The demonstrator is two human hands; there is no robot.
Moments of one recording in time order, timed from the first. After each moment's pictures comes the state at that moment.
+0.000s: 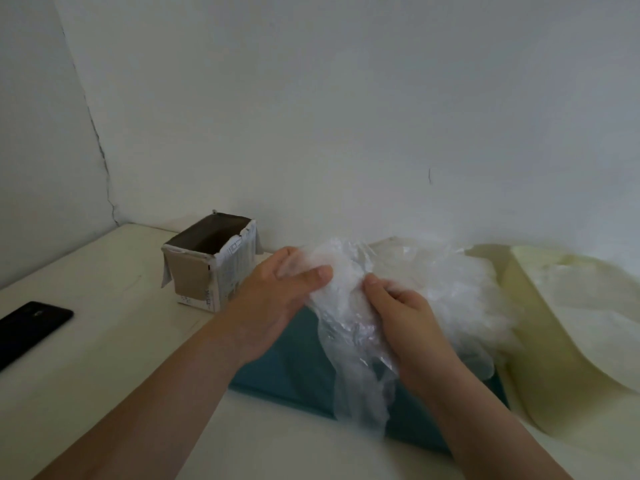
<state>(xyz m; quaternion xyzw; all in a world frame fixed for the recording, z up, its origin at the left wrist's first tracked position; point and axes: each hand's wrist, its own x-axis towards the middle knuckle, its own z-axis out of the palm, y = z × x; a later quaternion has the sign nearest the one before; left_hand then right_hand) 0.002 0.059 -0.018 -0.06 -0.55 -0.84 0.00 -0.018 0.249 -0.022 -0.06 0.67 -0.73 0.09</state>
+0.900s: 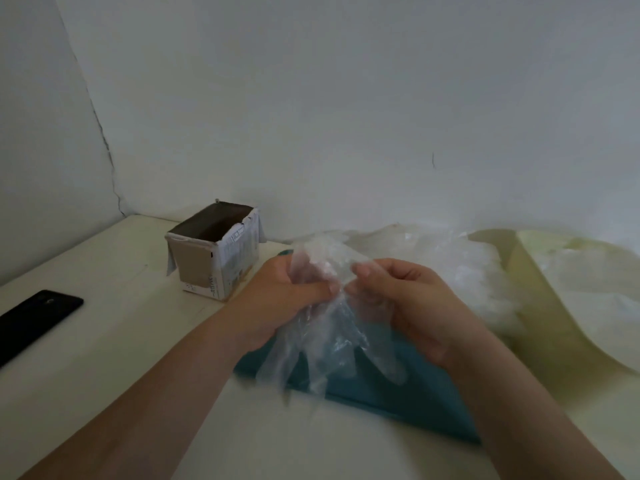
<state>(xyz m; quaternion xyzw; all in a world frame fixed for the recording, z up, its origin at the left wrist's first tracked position) 0.008 0.064 -0.024 -0.01 -0.70 -0.71 0.00 -0.028 0.272 -0.011 -0.13 0.64 -0.73 0.18</state>
